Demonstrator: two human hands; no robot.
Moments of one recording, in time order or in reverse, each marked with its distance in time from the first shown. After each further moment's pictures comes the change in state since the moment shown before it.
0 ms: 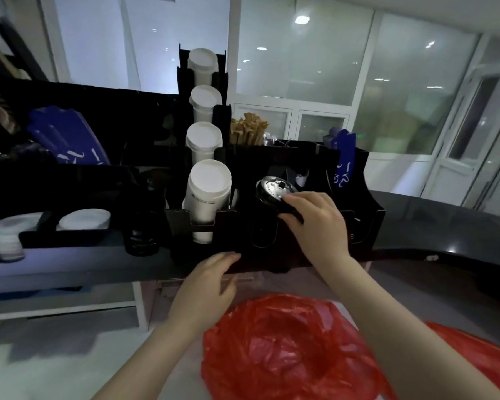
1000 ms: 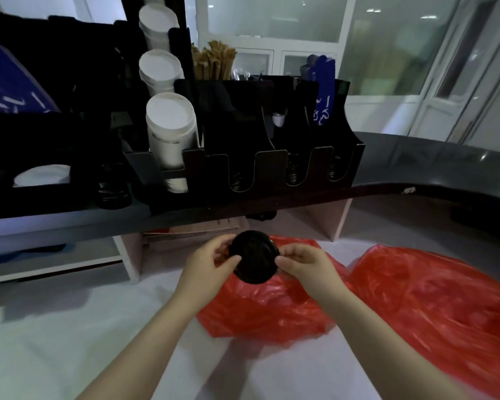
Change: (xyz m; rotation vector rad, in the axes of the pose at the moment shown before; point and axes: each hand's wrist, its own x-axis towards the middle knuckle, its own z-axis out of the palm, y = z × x) left_hand -0.041 0.008 0.052 -0.379 -0.090 -0.214; right_hand -0.156 -0.012 -0.036 0.886 -0.603 0.978
